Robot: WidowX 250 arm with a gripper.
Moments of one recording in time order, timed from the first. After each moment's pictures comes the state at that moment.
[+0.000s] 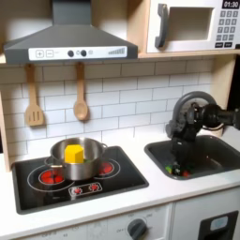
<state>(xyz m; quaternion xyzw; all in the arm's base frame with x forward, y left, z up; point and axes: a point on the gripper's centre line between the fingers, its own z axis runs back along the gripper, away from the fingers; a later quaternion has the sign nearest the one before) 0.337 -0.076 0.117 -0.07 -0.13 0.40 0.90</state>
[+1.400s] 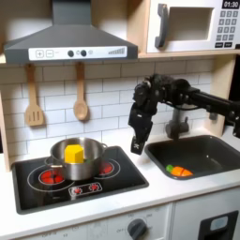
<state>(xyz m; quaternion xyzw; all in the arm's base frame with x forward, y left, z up) 0.354 0.030 0.193 -0.07 -0.14 0.41 0.90</state>
